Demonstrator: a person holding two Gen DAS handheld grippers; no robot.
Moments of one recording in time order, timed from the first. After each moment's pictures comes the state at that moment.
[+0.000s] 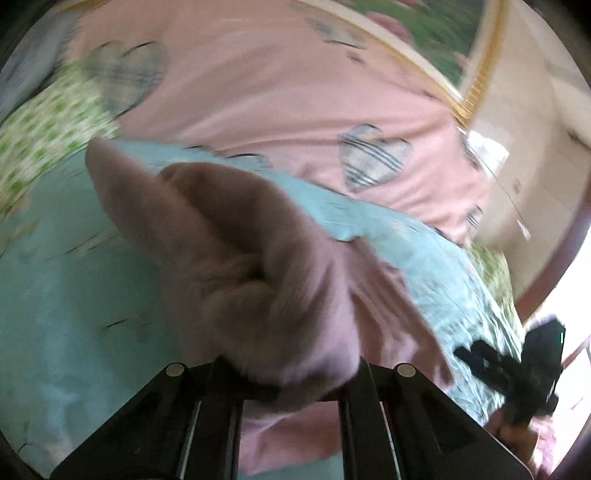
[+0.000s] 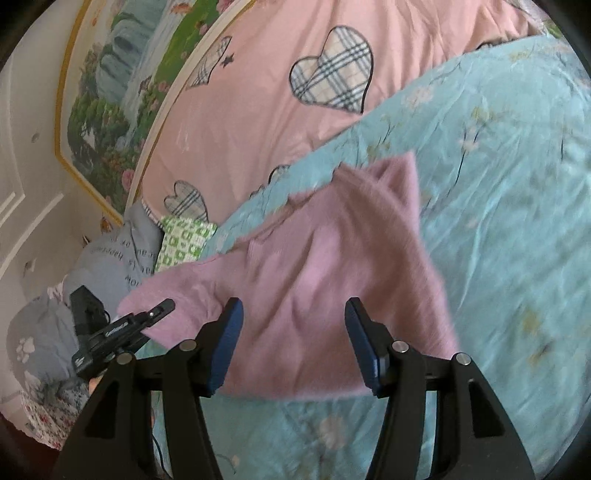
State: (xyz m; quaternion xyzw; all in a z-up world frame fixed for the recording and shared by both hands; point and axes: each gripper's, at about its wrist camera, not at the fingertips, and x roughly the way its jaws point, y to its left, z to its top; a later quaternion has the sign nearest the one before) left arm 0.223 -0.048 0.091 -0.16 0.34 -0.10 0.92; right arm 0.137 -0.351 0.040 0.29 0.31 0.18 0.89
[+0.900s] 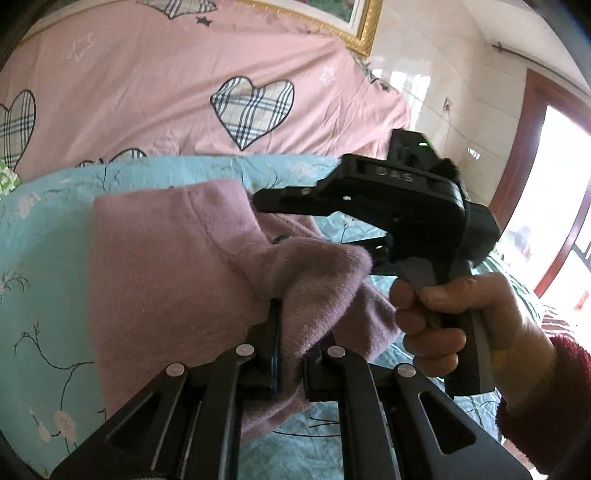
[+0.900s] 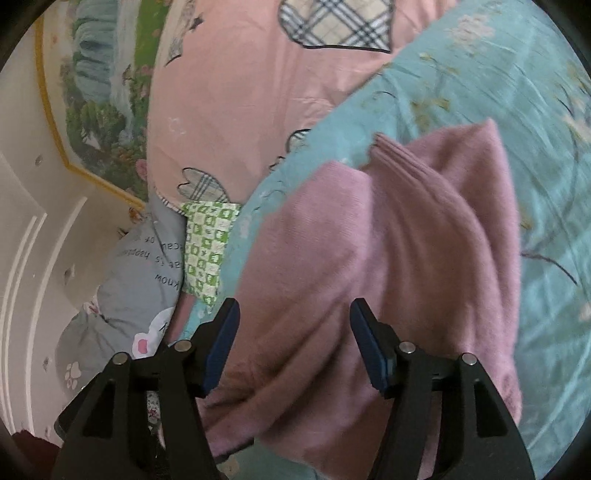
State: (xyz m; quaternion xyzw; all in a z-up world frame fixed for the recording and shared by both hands) left arm 0.194 -0.165 0.066 -0.05 0.34 -0.22 0.91; right arm 0.256 -0.326 0.021 0.34 0.40 0.30 0.79
